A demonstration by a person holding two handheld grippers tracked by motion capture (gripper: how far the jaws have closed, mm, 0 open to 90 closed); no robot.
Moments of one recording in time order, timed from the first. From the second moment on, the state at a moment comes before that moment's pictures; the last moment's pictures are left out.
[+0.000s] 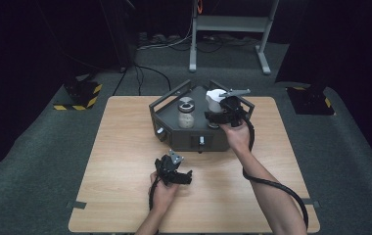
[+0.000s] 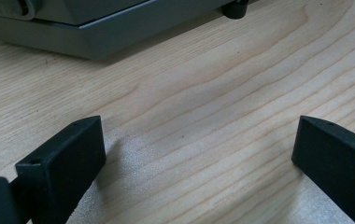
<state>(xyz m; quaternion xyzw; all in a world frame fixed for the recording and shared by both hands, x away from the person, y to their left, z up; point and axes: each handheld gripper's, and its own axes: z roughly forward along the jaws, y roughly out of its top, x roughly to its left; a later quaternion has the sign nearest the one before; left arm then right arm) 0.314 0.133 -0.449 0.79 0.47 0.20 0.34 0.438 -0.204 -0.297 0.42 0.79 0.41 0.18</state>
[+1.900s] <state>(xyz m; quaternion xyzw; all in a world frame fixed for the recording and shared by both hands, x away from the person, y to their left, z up) 0.314 0.132 -0.449 0.79 0.47 0.20 0.34 0.430 -0.213 -0.313 0.42 0.78 0.43 0.18</state>
